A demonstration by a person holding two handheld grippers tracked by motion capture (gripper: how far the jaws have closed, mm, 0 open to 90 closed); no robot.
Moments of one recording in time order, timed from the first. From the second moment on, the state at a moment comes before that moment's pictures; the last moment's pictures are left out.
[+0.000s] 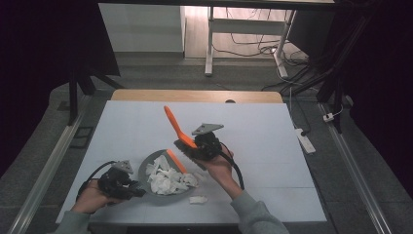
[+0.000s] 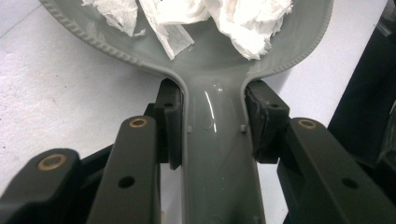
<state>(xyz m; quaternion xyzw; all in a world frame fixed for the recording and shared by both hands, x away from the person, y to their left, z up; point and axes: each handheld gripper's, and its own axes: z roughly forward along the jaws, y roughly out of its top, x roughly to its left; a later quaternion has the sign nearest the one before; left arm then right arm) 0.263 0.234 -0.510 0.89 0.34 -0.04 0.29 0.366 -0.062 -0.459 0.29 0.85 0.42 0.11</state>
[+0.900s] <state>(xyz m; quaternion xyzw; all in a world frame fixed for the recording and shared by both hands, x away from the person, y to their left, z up) 0.238 0.268 -0.509 0.90 0.32 -0.03 0.31 0.345 -0.131 -0.486 0.33 0.86 0.37 0.12</state>
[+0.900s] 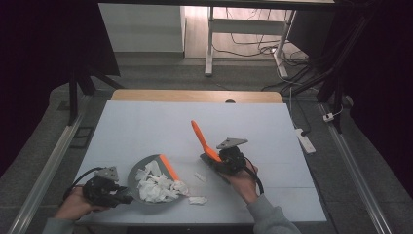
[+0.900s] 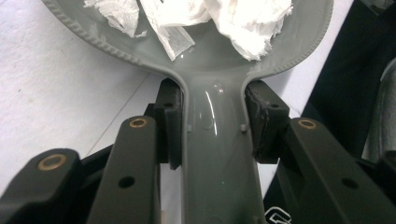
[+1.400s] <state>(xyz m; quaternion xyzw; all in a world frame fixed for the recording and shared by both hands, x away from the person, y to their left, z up) 0.207 0.257 -0.511 0.91 0.27 -0.05 0.29 0.335 -0.114 -0.494 0.33 0.87 0.36 0.11</state>
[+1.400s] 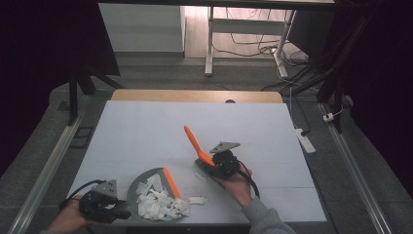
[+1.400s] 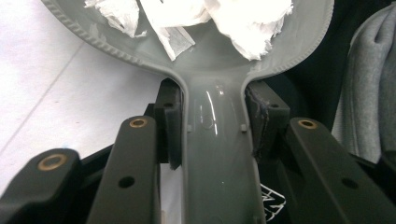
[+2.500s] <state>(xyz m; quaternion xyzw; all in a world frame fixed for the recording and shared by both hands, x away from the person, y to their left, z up) 0.205 0.214 -0.518 0.90 0.32 -0.06 0.30 0.301 -0.085 -0.461 0.32 0.84 0.43 0.10</state>
